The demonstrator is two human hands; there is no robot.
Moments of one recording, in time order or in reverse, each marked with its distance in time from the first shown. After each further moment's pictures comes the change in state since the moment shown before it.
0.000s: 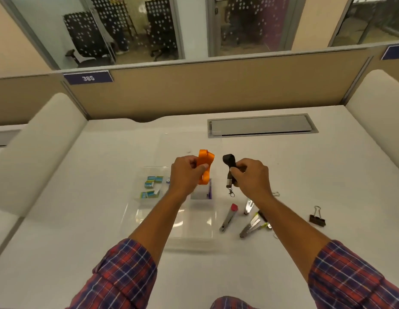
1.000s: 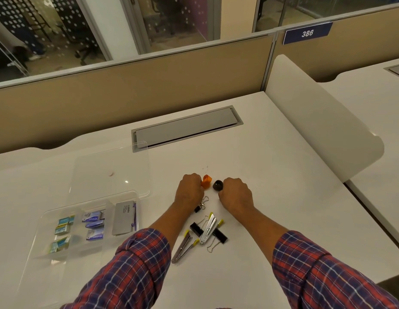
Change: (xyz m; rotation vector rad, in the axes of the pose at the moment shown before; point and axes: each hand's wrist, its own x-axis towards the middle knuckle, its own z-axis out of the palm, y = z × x) left_hand 0.023 0.066 0.251 0.565 -0.428 0.232; right_hand 0.038 0.172 -0.096 -0.610 -0.094 0.334
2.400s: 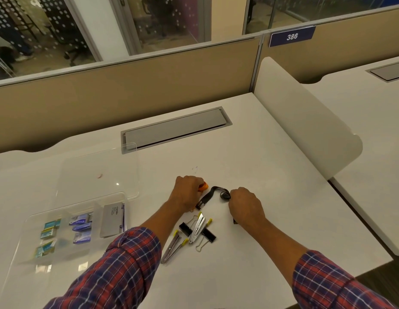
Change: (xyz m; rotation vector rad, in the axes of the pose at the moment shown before) left_hand 0.000 0.005 0.013 0.184 -0.020 0.346; right_hand -0.013 0.072 0.009 -0.172 -0.071 -0.052
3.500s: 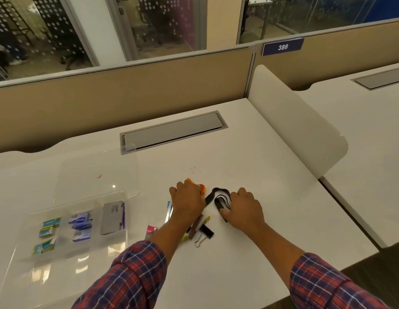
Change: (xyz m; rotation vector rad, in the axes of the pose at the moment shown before) left_hand -0.033 0.031 0.012 0.087 0.090 -0.282; right_hand -0.038 0.004 -0.001 -0.037 0.140 -0.033
